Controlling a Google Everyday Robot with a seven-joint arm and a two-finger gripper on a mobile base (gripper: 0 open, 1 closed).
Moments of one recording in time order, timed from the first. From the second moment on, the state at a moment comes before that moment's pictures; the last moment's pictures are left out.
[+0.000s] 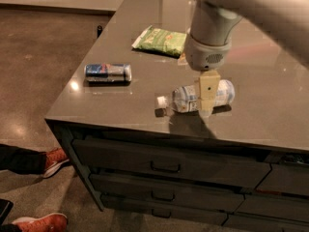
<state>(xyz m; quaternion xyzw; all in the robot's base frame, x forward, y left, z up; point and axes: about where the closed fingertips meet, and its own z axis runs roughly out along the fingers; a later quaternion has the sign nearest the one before) 0.534 -0.121 0.890 -0.76 0.65 -0.02 0.07</state>
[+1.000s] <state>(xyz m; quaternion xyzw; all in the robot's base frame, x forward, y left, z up) 0.544 -0.103 0.849 -0.75 0.66 0.01 0.01</state>
